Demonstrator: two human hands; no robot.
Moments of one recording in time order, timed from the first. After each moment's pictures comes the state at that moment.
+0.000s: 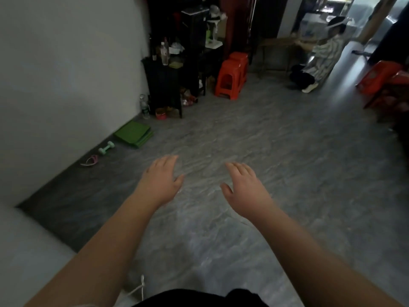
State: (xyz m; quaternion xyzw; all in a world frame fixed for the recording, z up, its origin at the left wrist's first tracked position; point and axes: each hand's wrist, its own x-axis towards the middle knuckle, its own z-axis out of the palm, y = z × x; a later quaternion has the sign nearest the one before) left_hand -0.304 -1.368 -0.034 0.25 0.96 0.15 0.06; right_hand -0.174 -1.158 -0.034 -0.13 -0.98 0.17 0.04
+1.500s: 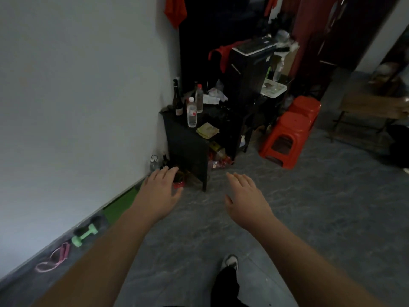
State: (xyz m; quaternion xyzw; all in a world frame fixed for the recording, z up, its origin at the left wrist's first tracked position) left_hand -1.350 -1.049 -0.059 0.14 0.98 0.14 0.03; right_hand -1.284 -0.801 -0.050 -0.01 -0.98 0.18 -0.02
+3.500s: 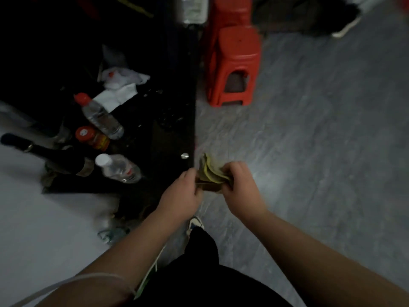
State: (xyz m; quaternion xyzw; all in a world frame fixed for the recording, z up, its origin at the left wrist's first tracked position) left_hand -1.951 -0.837 -0.210 0.42 0.83 0.18 0.32; right_hand -1.812 -0.731 -0.206 -0.38 -0.82 0.40 0.14
